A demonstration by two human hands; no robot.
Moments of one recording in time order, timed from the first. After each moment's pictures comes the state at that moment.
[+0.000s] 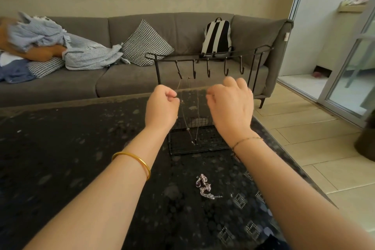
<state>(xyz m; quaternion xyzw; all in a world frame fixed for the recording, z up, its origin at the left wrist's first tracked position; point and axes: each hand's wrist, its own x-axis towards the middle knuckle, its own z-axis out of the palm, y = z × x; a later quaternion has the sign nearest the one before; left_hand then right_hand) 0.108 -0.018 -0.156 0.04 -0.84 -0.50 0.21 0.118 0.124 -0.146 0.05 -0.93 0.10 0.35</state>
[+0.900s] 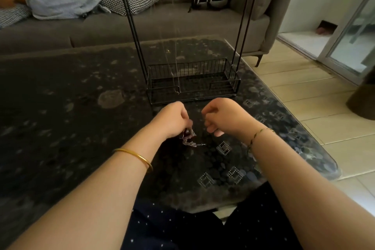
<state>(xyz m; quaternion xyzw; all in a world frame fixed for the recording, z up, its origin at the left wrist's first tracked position) 0.145 0.028 -0.277 0.00 -0.94 -0.33 -0.12 0.155 0.170 -0.258 0.00 -0.90 0.41 -0.15</state>
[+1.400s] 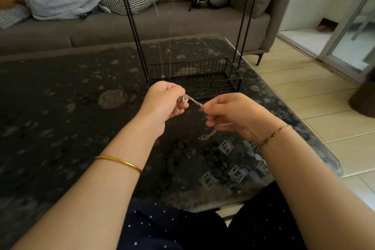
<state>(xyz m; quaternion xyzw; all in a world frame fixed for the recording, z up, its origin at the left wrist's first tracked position) 0.153 0.023 -0.242 0.13 -0.74 -0.66 -0.02 0.167 0.178 -0.242 -0.04 -0.78 0.59 -0.18</state>
